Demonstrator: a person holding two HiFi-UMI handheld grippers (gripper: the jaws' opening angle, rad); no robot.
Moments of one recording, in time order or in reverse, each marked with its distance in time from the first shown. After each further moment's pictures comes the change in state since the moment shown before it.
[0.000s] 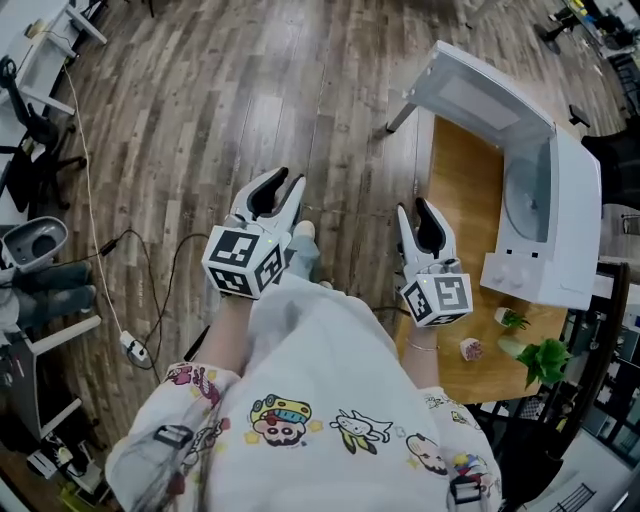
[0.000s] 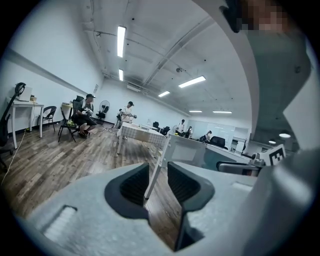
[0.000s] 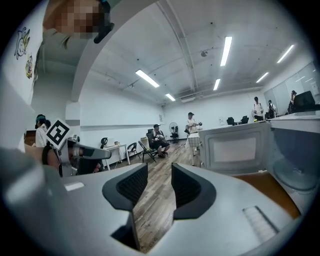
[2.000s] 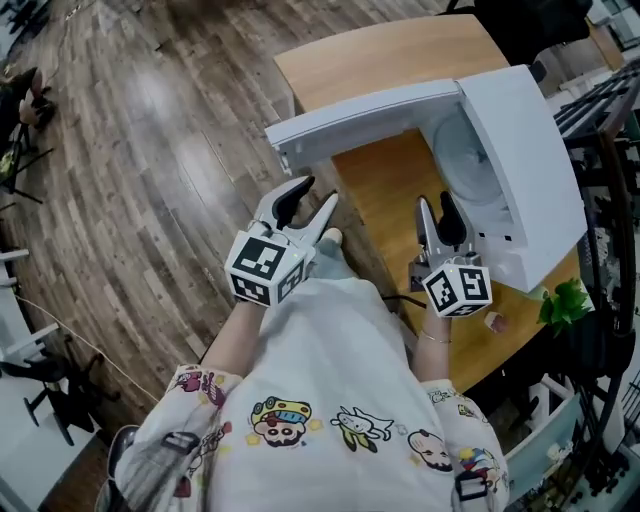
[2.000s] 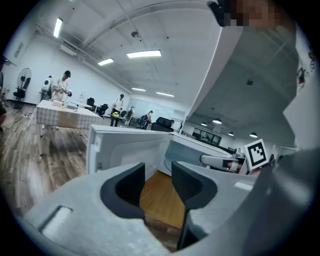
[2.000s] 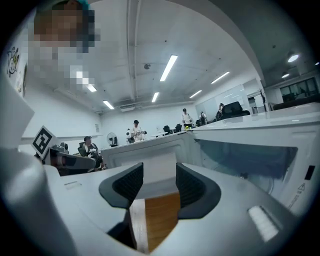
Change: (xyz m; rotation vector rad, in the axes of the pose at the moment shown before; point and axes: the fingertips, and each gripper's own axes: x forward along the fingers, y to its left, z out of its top) left arm 0.319 -0.144 0.049 0.210 0.271 -0.735; right arm 0.001 -0.275 0.042 0.233 -0.124 -0.707
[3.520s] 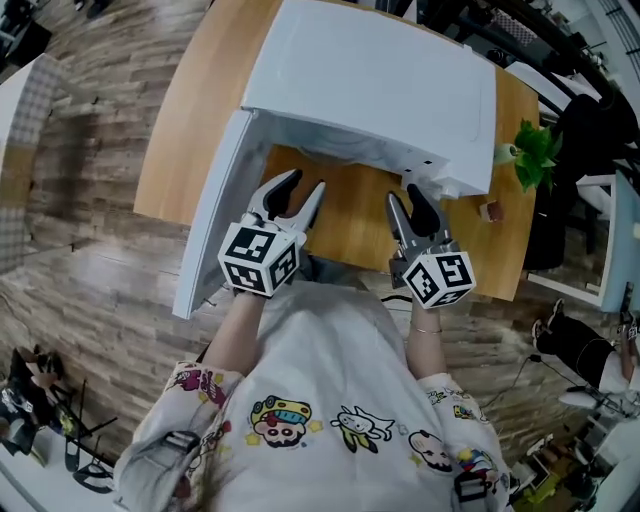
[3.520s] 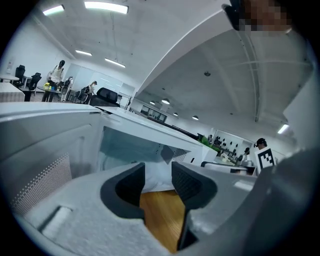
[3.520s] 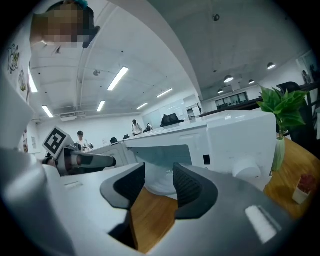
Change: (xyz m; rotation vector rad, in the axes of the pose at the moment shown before) left arm 0.202 -0.135 0.000 0.171 0.310 -0.689; right arm -0.101 -0.118 -0.015 0.236 -0.149 -0.662
